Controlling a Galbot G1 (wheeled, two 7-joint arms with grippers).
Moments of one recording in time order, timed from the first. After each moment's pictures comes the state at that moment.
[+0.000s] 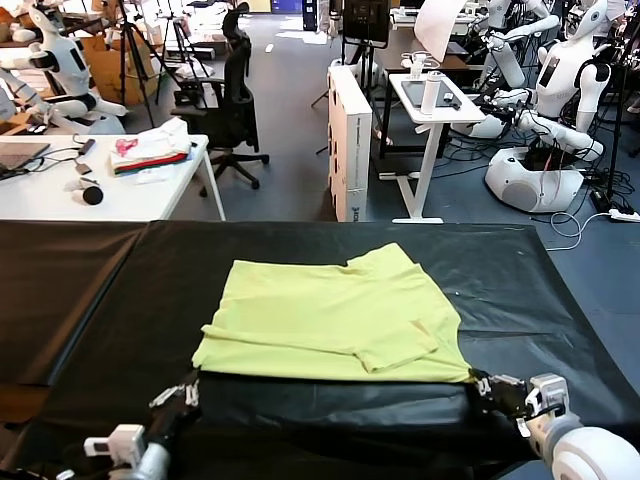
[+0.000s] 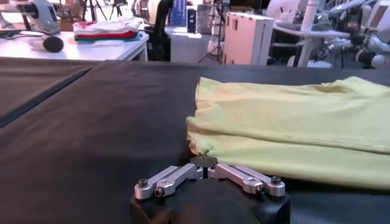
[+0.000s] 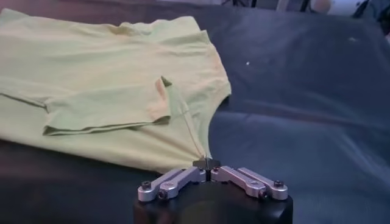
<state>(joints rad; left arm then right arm) 1.83 -1.31 -0.64 -2.21 -0.32 0.32 -0.06 -1.74 0.79 0.74 2.27 0.84 -0.73 0.14</state>
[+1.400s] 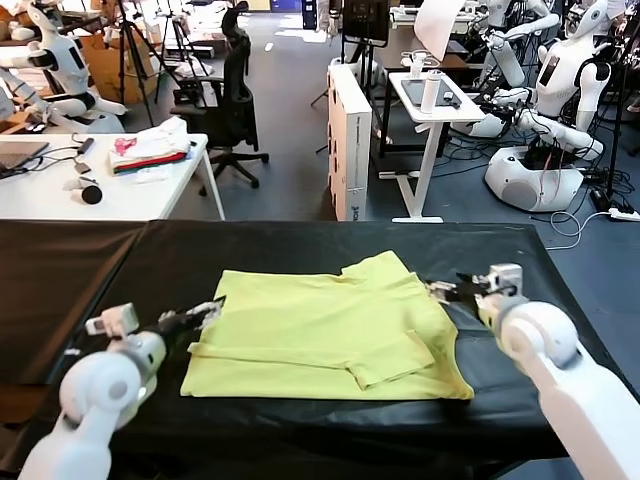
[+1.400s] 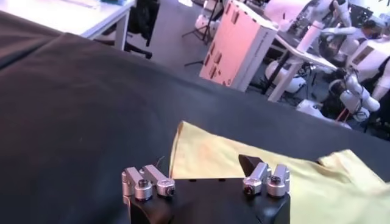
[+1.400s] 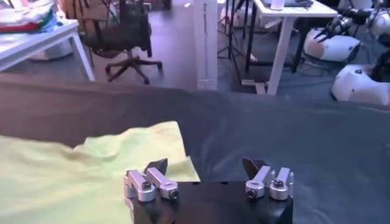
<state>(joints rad) 1.05 -1.05 -0.51 -1.83 -1.04 0.74 -0.30 -0.67 0.97 0.12 1.58 0.84 -0.74 0.22</state>
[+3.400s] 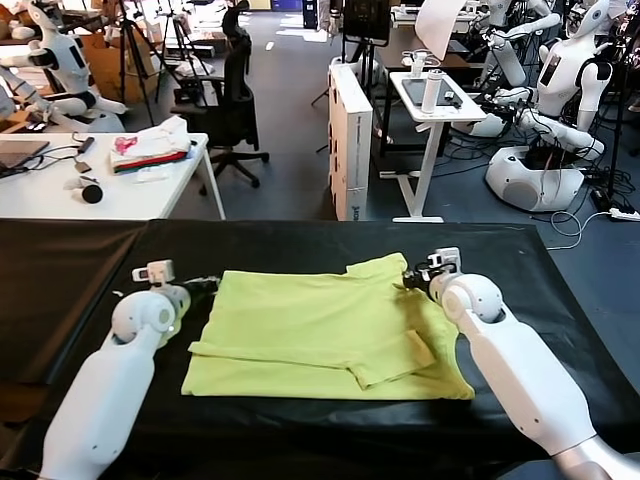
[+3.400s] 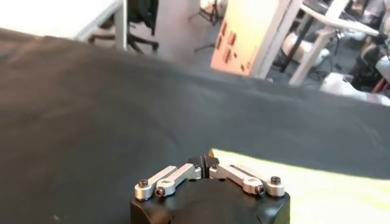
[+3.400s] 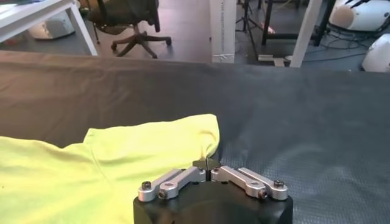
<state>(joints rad) 0.79 -1.07 -0.39 -1.51 -0.81 0.74 -0.18 -0.62 1.05 0.08 1.44 0.79 -0.74 0.16</state>
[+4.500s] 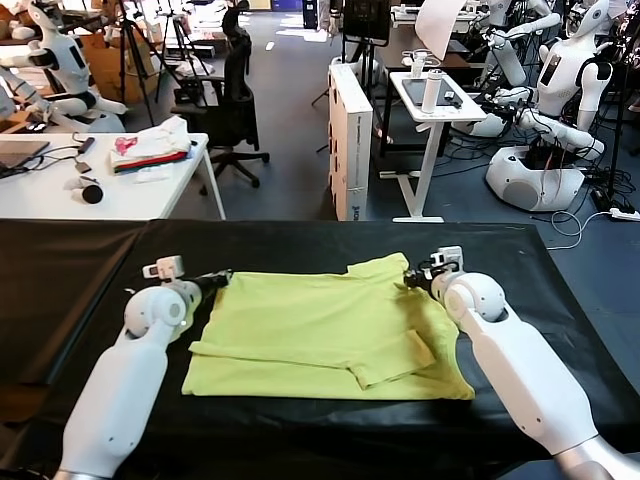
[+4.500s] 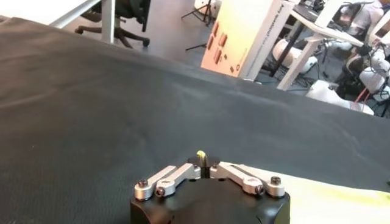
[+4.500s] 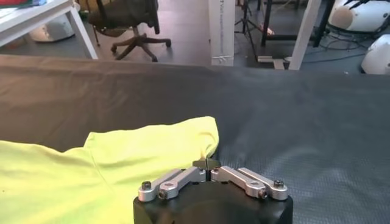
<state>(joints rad) 0.78 -1.14 -0.38 -1.48 -0.82 0.74 -0.15 -0.64 1.05 0.10 1.46 0.80 -0.72 0.14</state>
